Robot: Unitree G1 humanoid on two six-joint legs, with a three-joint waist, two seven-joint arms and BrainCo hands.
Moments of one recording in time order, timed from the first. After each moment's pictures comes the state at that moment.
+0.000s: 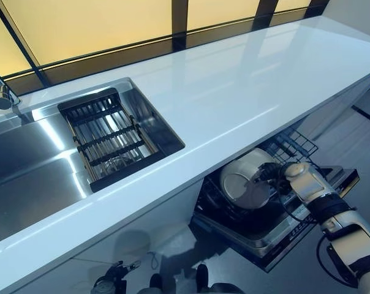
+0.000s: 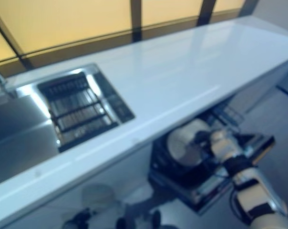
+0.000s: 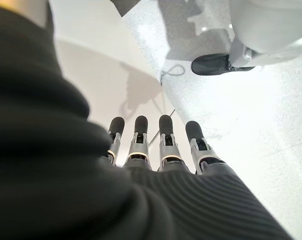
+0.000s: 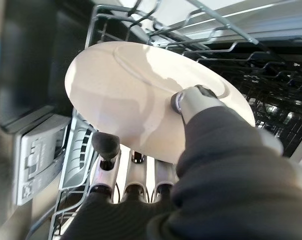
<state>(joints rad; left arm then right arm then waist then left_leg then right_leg) -0.04 0.26 -0.18 1.21 -0.28 -0.06 0.05 -0.68 -0.64 0.45 0.58 -0.09 0.59 0.47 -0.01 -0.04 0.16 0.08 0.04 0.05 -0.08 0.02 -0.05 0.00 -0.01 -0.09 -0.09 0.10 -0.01</state>
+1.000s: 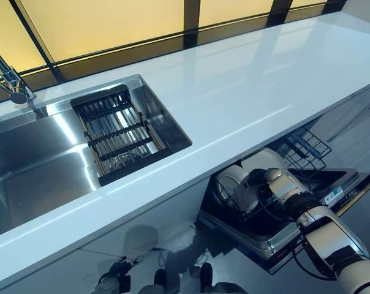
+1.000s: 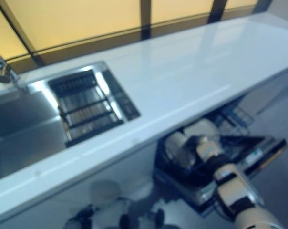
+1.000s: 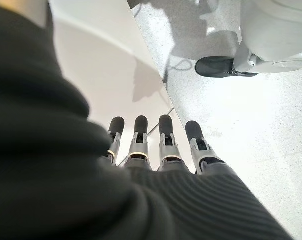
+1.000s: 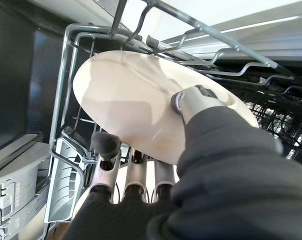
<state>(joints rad) -0.06 0.24 -0.20 1.21 -0.34 -0.08 0.06 -0.73 -0.49 0.48 0.78 -0.11 0.59 0.34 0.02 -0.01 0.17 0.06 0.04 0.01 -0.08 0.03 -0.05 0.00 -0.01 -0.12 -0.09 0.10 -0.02</state>
